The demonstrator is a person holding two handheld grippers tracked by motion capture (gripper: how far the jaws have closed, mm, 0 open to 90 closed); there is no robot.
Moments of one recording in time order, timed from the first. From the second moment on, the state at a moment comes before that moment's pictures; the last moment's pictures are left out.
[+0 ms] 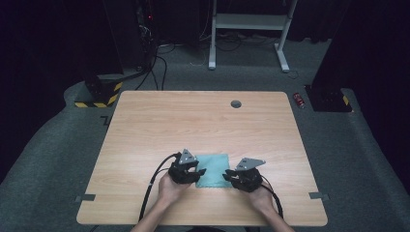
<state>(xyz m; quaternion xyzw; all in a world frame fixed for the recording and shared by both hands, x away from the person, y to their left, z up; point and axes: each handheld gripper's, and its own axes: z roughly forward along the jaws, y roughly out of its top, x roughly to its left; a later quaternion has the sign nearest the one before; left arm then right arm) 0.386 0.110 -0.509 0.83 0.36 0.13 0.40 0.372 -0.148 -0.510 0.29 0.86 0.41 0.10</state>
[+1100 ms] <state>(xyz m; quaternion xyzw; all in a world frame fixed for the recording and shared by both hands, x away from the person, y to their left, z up) 0.390 0.114 -0.508 0.82 0.39 0.16 0.39 0.422 -0.124 -0.518 0.35 0.84 0.40 0.12</state>
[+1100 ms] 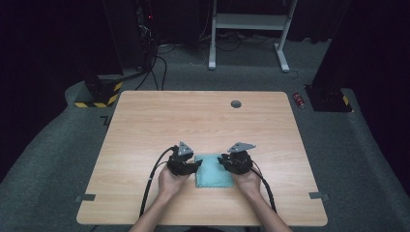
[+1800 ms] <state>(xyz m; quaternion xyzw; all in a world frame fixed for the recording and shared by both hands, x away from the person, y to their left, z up) 0.362 0.204 -0.520 0.75 0.49 0.19 0.40 0.394 -0.212 -0.511 0.42 0.80 0.38 0.18</state>
